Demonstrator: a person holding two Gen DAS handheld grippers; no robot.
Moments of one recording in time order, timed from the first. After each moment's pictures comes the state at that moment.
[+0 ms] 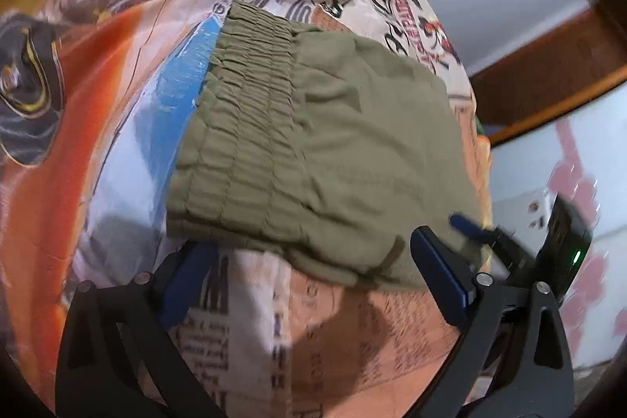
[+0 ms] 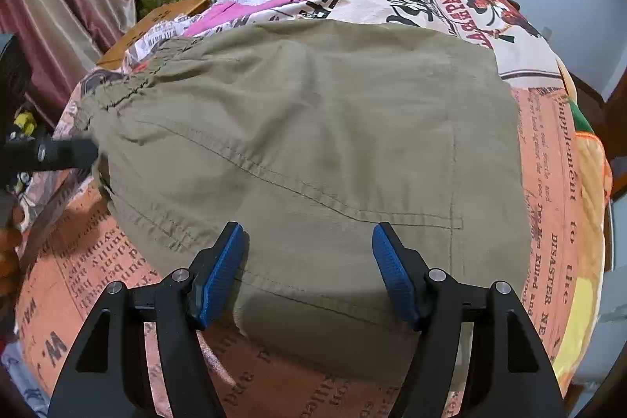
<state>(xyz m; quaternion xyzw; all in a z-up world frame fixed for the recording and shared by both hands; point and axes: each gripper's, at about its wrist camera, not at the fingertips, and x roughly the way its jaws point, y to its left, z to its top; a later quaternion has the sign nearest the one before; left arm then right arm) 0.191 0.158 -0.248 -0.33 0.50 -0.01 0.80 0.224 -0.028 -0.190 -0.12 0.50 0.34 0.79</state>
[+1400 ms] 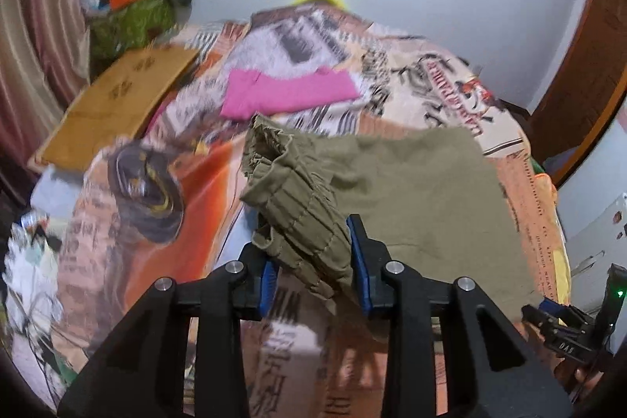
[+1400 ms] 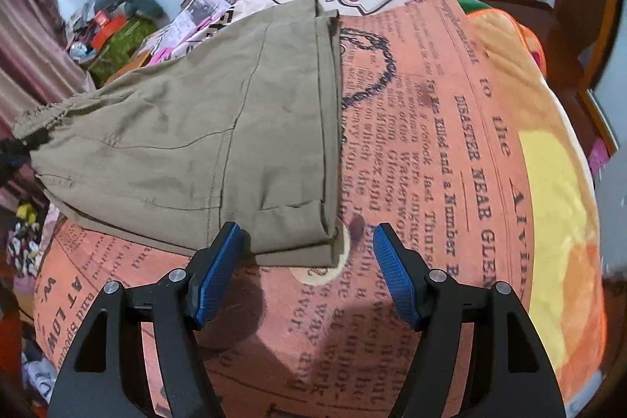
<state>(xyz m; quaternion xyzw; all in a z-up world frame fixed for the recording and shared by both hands) 0.159 0.122 -0.160 -0.12 0.39 0.17 0.90 0.200 -0.146 -0.199 0.03 0.52 0.25 0.81</state>
